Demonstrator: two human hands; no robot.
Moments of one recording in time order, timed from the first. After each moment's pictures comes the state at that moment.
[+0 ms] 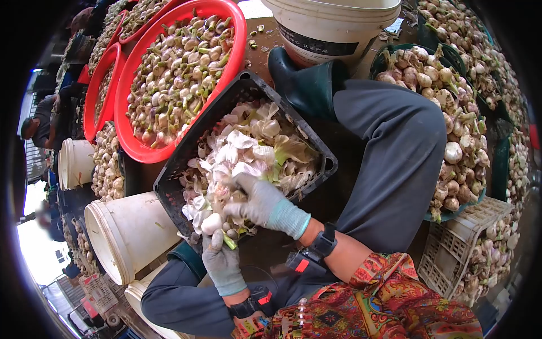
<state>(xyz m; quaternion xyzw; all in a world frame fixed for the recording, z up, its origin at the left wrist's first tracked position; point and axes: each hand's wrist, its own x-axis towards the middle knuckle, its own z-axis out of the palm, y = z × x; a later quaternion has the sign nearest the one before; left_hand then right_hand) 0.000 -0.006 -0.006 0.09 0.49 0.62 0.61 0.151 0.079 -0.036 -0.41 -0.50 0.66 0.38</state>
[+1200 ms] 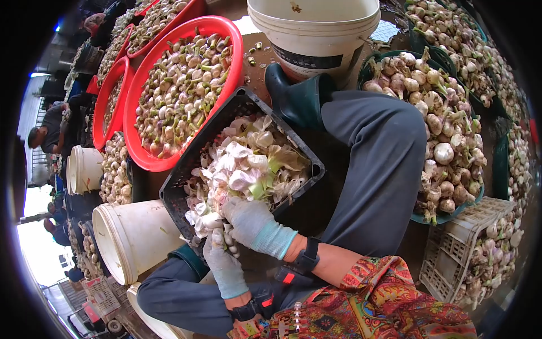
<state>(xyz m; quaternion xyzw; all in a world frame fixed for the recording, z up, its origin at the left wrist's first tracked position) 0.031 -0.007 0.017 0.17 0.69 0.49 0.50 0.146 0.054 -0.006 -0.49 -0.73 0.37 0.30</state>
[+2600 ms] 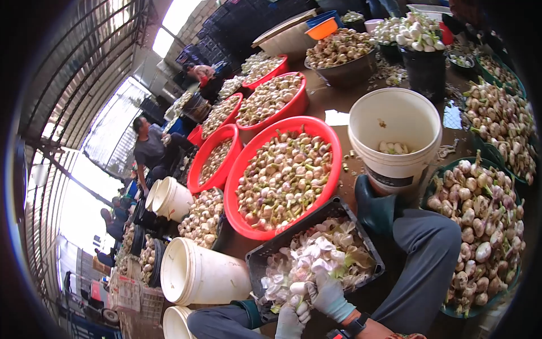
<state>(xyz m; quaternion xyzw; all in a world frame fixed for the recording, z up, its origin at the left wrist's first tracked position) 0.041 -0.011 0.012 0.07 0.55 0.52 0.65 0.156 0.054 -0.018 -0.47 -0.64 0.39 0.47</state>
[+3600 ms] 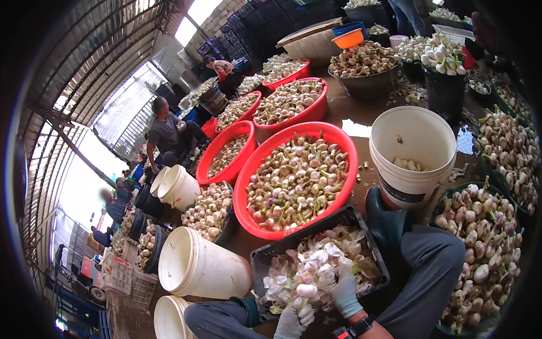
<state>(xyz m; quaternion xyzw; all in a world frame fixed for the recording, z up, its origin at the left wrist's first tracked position) 0.029 -0.013 0.011 0.02 0.42 0.54 0.73 0.164 0.077 -0.038 -0.54 -0.56 0.43 0.46</state>
